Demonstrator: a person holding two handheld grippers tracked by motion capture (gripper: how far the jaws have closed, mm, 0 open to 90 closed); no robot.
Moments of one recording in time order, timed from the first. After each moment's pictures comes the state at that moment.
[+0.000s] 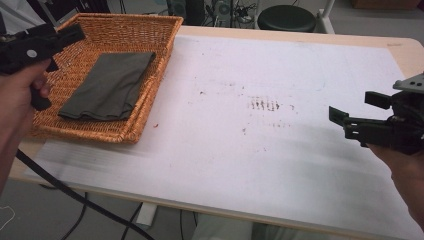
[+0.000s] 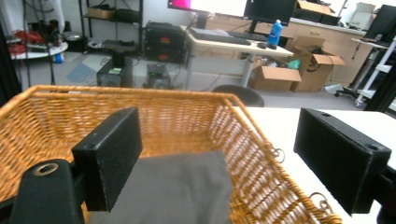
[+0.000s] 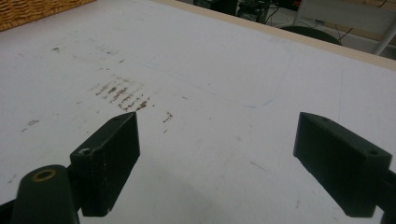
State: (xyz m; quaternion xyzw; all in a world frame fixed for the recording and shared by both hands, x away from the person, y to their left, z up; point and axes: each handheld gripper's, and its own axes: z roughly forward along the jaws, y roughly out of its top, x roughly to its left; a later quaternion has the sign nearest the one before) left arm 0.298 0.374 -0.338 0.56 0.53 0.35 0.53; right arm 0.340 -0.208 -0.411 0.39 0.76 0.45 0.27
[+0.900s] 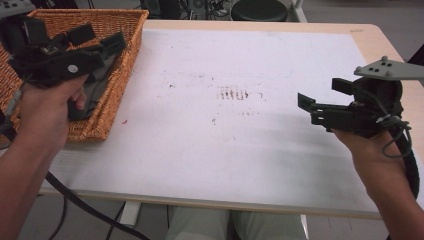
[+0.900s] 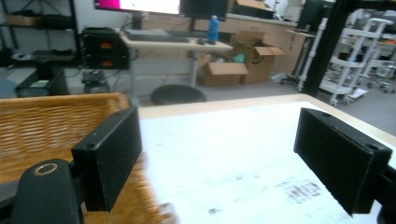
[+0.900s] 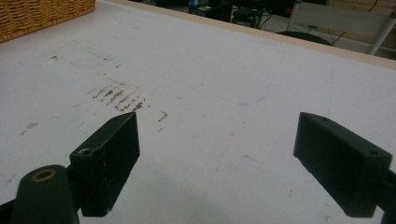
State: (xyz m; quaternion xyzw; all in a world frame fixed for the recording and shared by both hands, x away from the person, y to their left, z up) left arm 0.304 0.243 -0.353 0.62 0.44 0.31 0.57; right arm 0.332 -0.218 -0.416 0.40 0.74 0.46 0.27
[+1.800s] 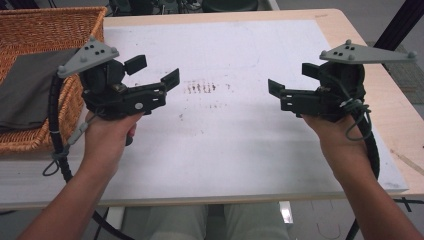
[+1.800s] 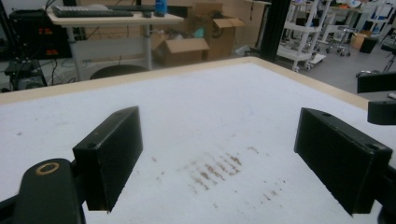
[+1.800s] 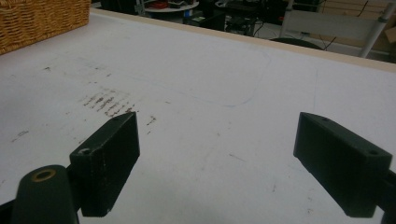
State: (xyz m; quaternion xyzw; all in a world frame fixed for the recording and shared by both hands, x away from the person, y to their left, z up) left arm 0.316 0.117 -0.409 0.68 0.40 0.26 0.56; right arm 0.331 -0.232 -0.420 0.41 0.72 0.48 0.28
